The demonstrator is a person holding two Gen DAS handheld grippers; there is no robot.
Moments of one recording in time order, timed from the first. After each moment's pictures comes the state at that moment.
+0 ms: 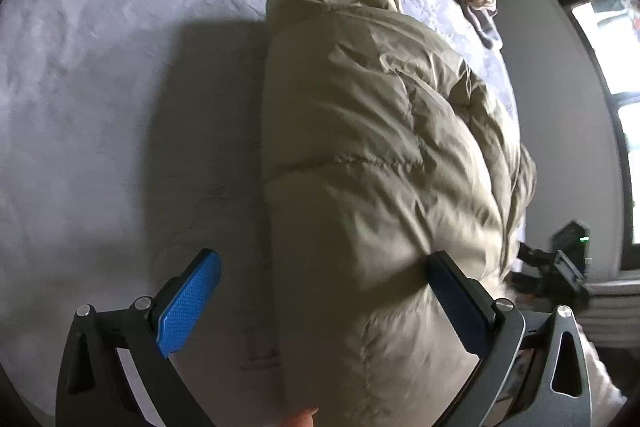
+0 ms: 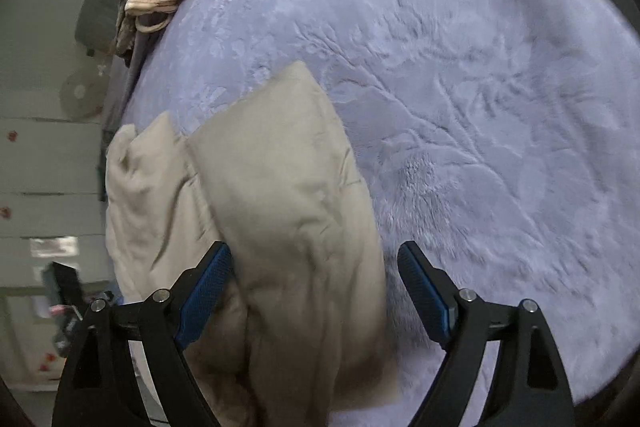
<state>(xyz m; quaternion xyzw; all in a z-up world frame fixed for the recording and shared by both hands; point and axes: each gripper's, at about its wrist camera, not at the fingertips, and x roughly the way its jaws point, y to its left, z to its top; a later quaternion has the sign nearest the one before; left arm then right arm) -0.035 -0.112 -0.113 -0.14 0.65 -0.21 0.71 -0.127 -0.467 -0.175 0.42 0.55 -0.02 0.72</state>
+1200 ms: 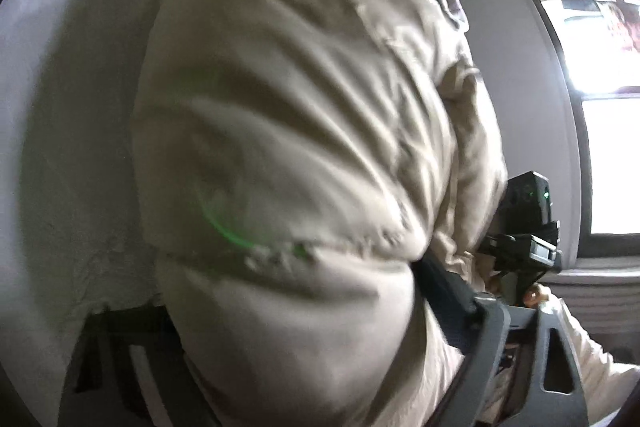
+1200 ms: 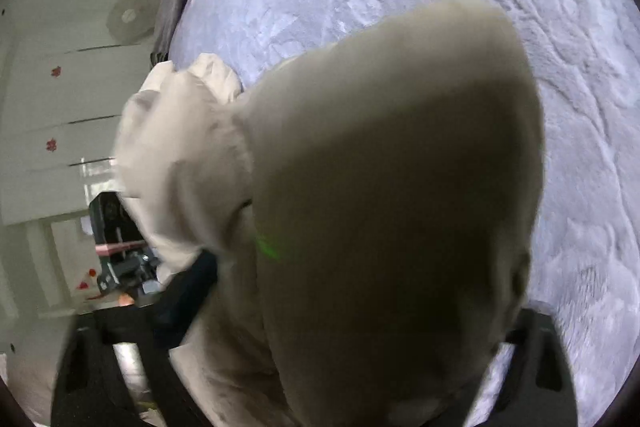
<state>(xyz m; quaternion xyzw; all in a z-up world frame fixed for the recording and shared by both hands) 0.003 -0.165 -0.154 -0.18 0.66 -0.31 0.66 -0.032 -0.422 -0.210 0.42 0.61 0.16 0.65</state>
